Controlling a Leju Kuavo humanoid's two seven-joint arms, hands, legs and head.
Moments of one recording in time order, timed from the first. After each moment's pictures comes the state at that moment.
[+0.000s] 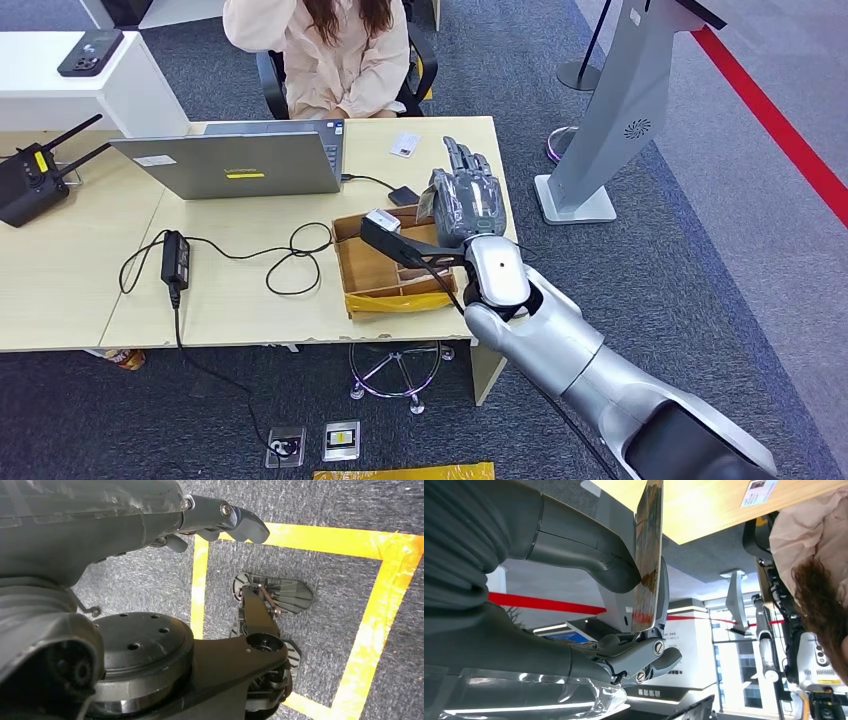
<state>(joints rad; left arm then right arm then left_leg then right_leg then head) -0.14 0.07 -1.13 -0.20 1.12 0.27 0.00 -0.76 -0.08 0.88 -1.02 0.98 -0.08 0.54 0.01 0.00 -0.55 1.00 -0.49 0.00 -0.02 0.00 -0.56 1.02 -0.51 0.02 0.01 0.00</state>
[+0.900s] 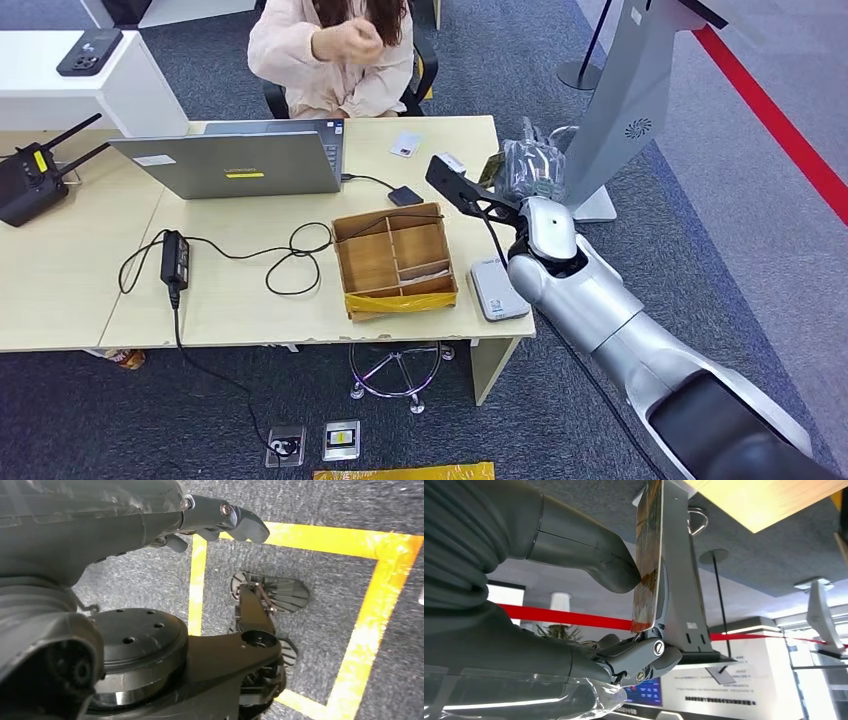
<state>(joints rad) -0.15 0.07 -1.13 -0.20 1.13 0.29 0.01 -0.86 -0.17 0.81 -0.90 0.82 -0.09 0.62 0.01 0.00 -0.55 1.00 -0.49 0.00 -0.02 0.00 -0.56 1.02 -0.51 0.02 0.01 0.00</state>
